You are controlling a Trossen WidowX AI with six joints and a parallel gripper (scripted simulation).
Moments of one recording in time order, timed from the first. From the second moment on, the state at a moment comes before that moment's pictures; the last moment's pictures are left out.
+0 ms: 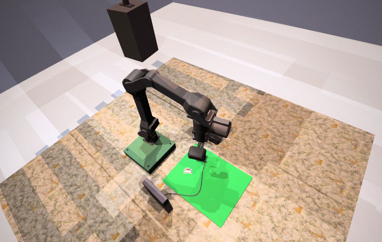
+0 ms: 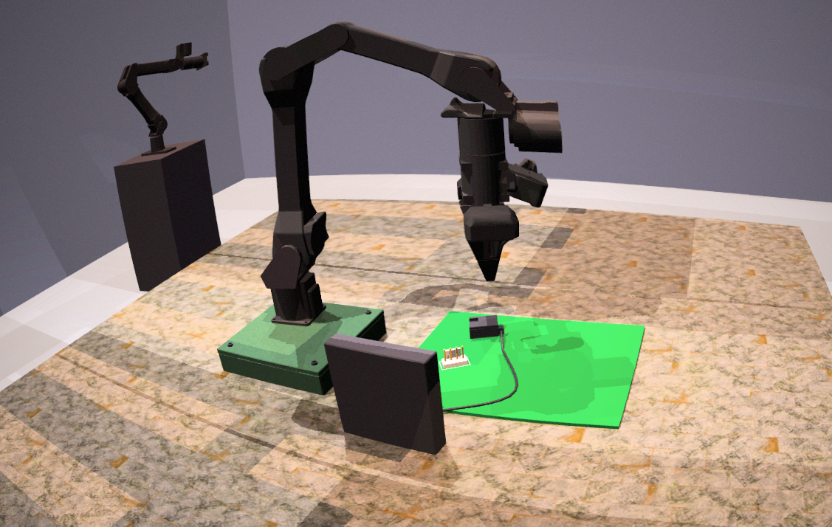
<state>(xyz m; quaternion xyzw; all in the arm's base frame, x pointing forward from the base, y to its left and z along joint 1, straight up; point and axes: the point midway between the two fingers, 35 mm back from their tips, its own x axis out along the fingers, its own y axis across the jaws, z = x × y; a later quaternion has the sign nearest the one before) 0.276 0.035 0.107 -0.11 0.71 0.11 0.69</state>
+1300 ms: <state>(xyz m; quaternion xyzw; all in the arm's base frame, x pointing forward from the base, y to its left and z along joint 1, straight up) 0.283 0.047 0.040 -0.10 0.77 0.08 0.62</state>
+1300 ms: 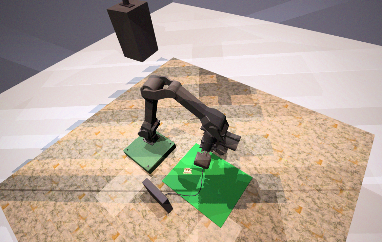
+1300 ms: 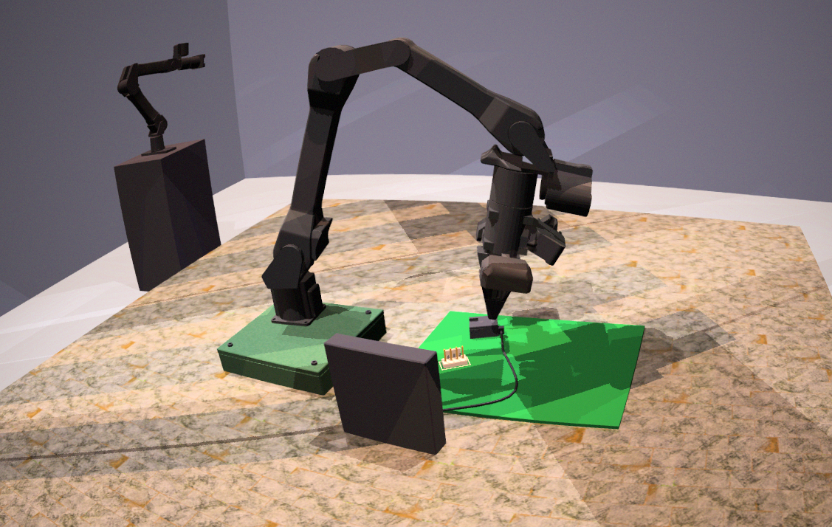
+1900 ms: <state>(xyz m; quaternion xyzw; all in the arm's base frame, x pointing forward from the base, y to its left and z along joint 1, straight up) 0.282 0.046 0.014 -0.10 0.77 0.08 0.62</state>
